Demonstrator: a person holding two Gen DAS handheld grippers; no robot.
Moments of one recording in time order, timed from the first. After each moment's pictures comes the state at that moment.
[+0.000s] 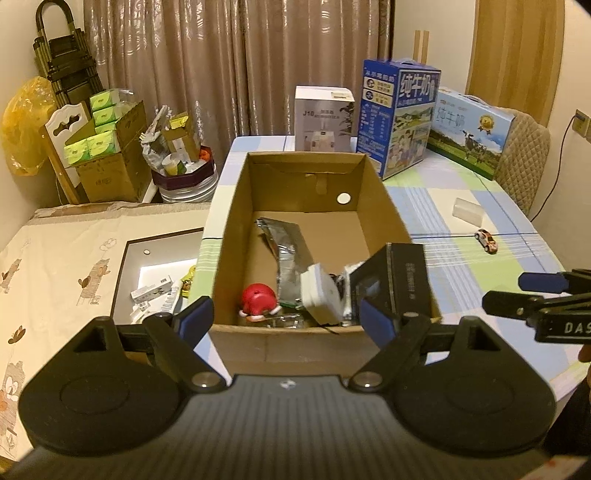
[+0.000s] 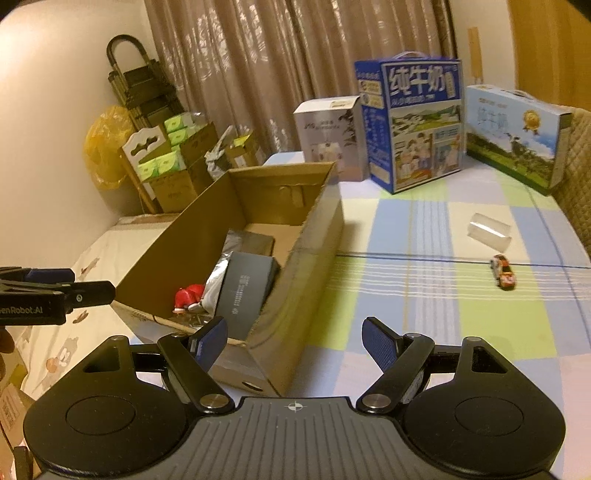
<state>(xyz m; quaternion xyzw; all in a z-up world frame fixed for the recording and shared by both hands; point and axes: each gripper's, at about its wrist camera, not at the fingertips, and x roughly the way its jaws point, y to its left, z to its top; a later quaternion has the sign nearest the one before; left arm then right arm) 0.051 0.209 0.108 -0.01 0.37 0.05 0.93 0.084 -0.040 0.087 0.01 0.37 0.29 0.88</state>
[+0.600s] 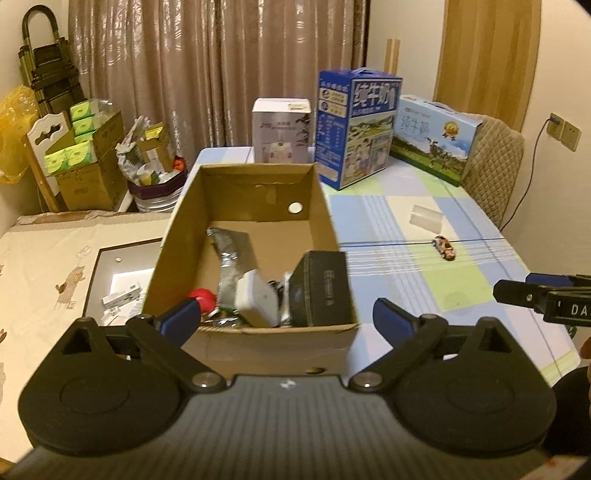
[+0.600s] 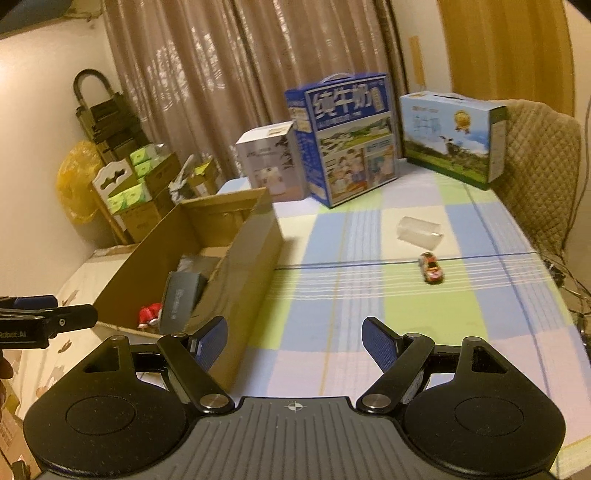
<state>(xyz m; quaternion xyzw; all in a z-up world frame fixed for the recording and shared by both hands) 0.045 0.143 0.122 -0.01 0.35 0.02 0.94 0.073 -0.128 0.109 0.05 0.35 0.24 0.91</state>
